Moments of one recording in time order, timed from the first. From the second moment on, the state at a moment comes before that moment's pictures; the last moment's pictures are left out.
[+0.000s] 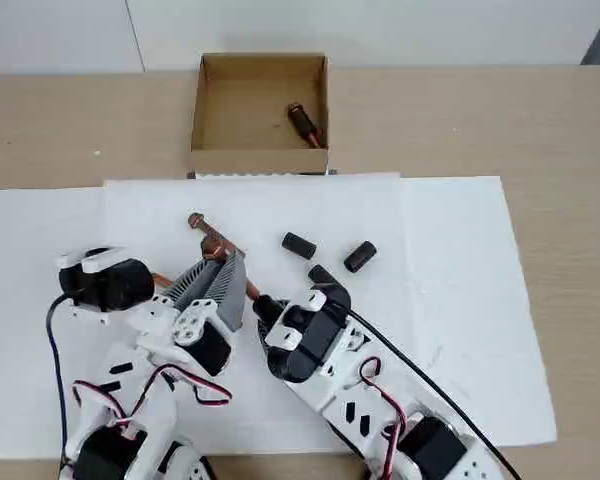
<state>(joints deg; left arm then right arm) 20.7 -103.4 74.6 51.2 35.3 -48.0 -103.1 85.4 46.2 4.6</state>
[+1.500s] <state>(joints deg) 26.9 -103.8 73.5 59.3 35.4 -48.1 -102.9 87.4 33.3 12.6</state>
